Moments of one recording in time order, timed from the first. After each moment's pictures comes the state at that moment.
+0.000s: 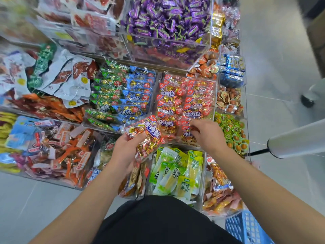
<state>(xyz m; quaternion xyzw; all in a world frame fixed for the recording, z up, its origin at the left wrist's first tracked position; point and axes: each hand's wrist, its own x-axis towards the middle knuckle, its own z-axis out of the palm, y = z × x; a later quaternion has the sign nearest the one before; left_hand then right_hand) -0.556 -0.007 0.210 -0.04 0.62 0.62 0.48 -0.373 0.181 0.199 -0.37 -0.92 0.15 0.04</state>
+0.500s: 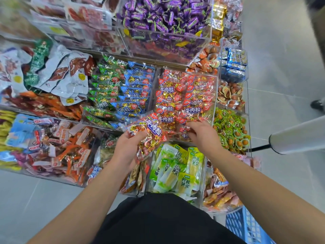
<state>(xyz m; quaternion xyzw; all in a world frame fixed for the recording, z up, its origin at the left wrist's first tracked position) -0.551 -0.003 0.207 -0.06 0.62 0.61 0.49 -0.372 0.173 0.170 -0.40 -0.90 0.20 0.00</state>
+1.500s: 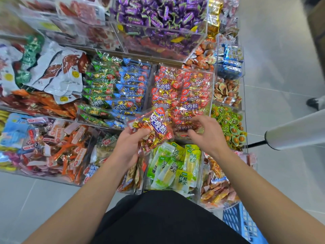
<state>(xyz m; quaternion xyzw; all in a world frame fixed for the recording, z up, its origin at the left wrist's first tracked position) -0.546 0.006 0.206 0.00 0.58 0.62 0.52 -0.354 0.163 0.205 -0.44 -0.84 0.30 0.09</state>
